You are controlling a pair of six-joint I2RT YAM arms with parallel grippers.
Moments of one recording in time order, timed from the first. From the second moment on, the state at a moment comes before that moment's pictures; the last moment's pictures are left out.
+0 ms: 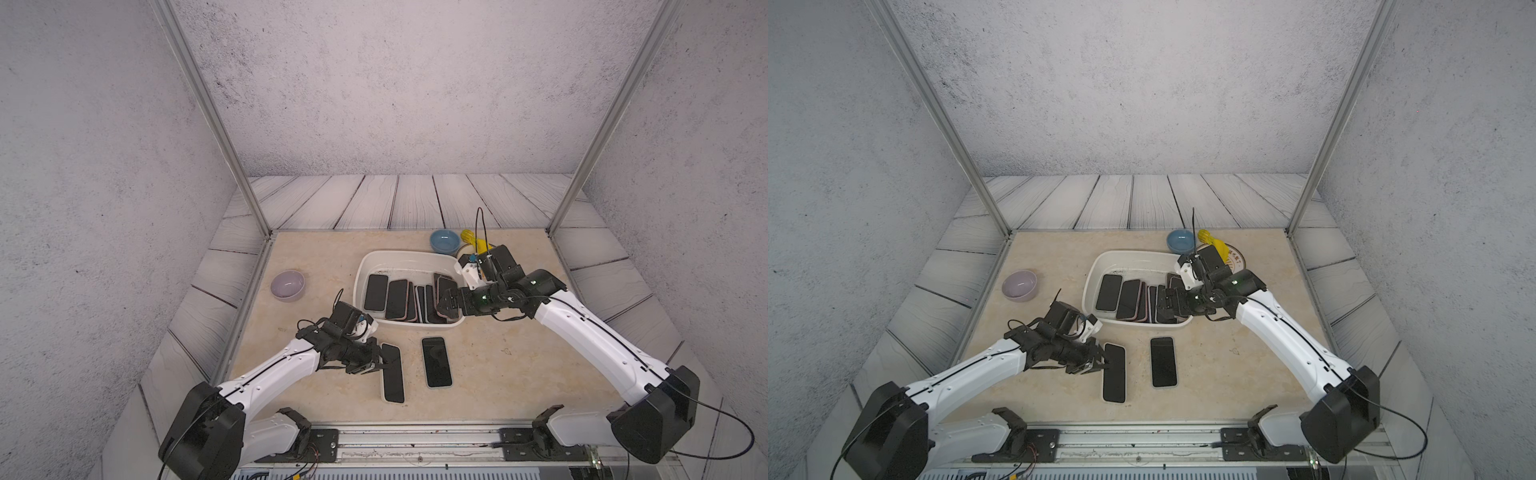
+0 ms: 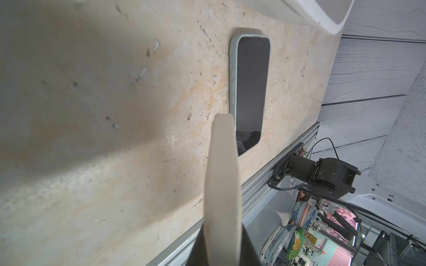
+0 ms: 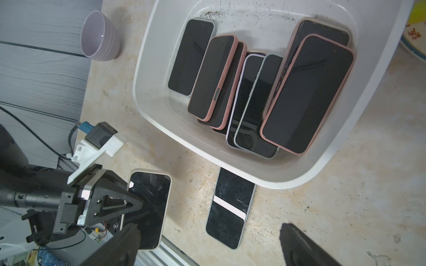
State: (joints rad) left arm -0.56 1.21 0.63 -0.48 0.68 -0.71; right arm 0.54 1.33 1.26 -0.90 -0.32 0.36
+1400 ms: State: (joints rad) left arm -0.65 1.61 0.75 -0.22 0.66 -0.77; right arm 0.51 1.11 1.11 -0.79 -0.21 0.36
